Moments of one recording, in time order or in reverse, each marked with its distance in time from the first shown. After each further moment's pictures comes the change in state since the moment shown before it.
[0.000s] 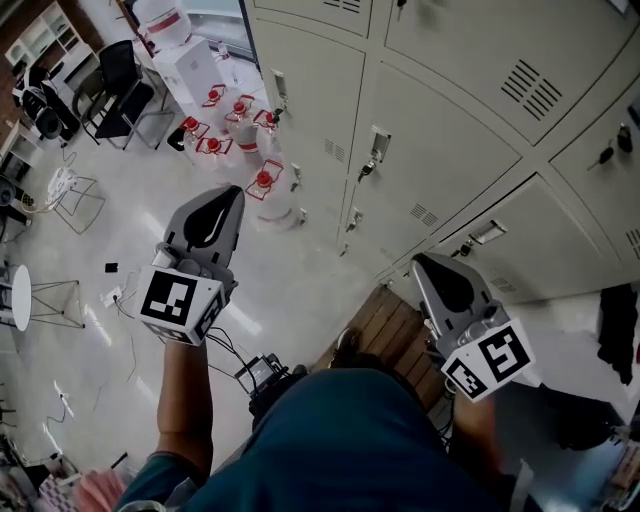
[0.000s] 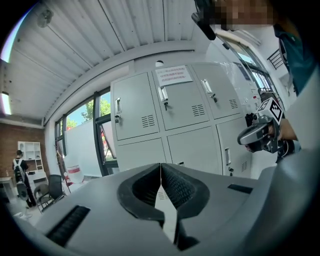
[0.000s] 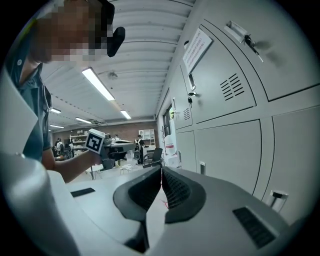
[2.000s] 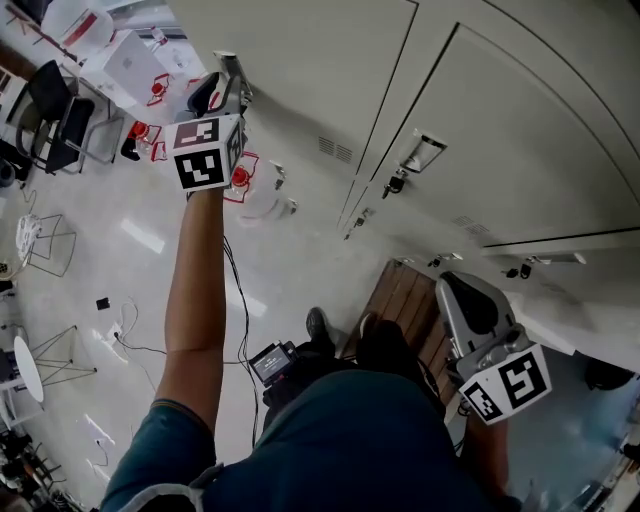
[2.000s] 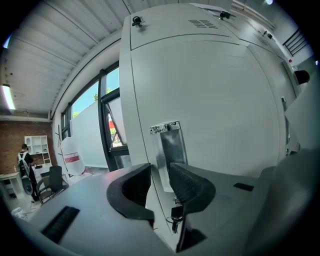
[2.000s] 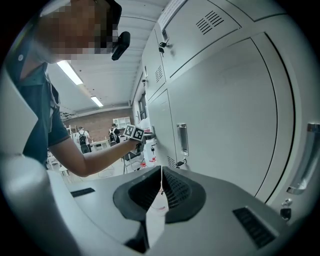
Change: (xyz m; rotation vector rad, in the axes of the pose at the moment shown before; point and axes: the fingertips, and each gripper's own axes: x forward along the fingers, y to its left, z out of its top) left arm 0.368 0.196 -0.180 -0.002 0.091 0.094; right arm 0.143 -0.090 -0.124 0.125 0.153 -0.281
